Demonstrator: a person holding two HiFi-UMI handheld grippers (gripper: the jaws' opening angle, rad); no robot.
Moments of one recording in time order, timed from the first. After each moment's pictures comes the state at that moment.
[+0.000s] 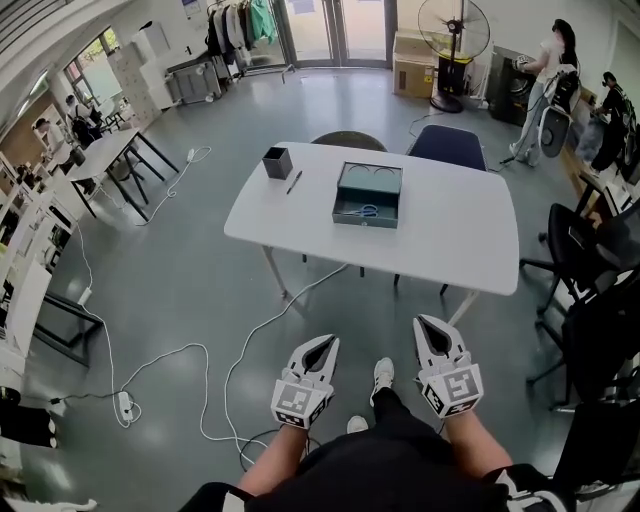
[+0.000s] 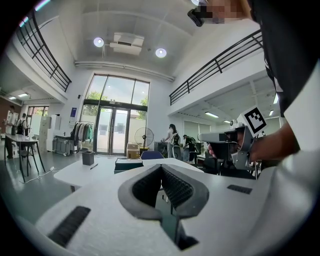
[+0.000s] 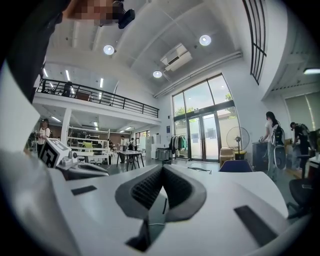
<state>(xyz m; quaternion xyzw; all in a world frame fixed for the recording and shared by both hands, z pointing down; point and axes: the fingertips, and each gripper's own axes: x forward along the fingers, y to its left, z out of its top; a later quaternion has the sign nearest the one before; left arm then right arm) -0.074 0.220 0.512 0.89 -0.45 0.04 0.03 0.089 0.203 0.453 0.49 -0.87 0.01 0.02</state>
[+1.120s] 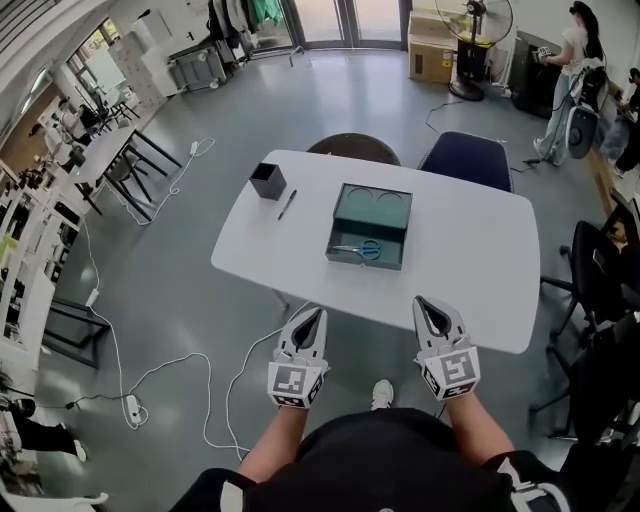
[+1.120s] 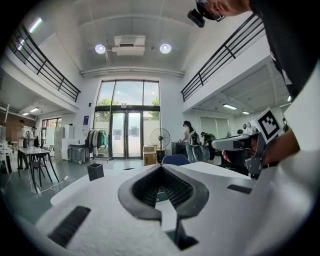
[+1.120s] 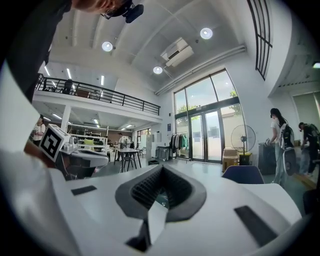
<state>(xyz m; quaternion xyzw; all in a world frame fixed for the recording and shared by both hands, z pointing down) -0.063 -0.041 0.497 0.84 -0.53 0.06 0.00 0.128 -0.056 0.473 0.48 -0.88 0.00 0.03</state>
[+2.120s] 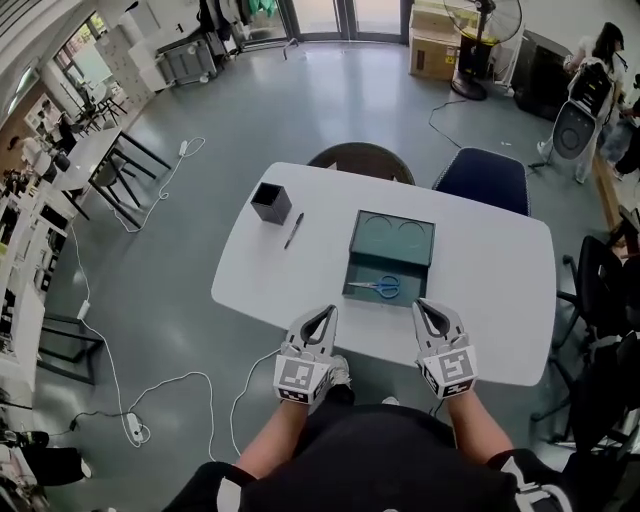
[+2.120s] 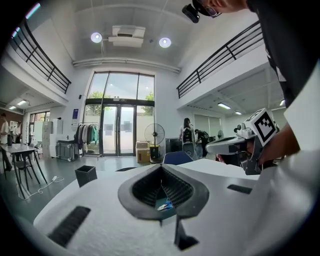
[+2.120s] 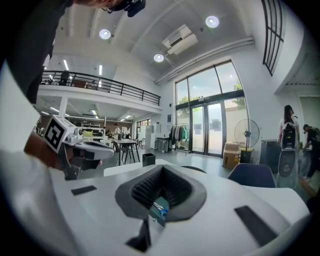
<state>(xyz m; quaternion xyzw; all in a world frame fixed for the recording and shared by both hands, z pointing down) -0.110 -0.193 0.515 0.87 -0.48 0.08 0.02 0.057 -0.198 0.503 0.48 -0.88 0.02 0.09</state>
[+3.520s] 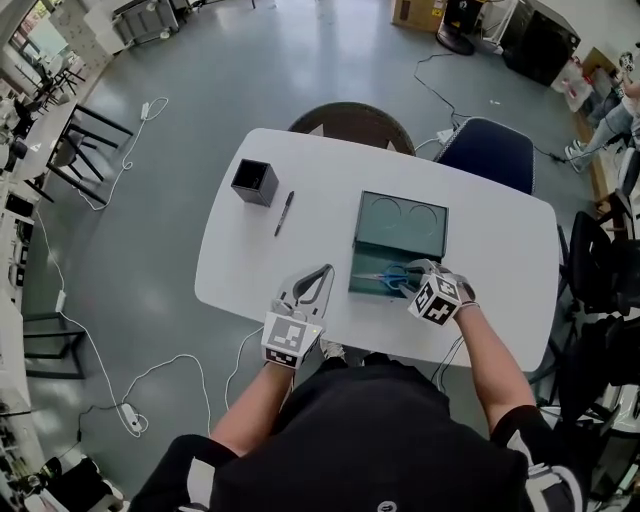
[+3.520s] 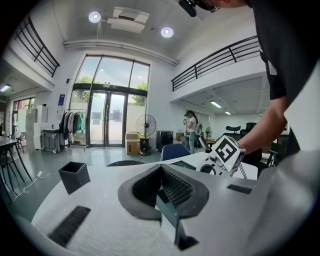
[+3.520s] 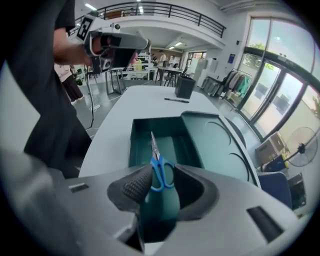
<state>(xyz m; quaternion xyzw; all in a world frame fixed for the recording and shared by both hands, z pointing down) -0.151 -0.319 0.551 0.91 -0.40 0.11 0.06 0.008 -0.300 0.704 0.18 -0.84 0.02 0.52</state>
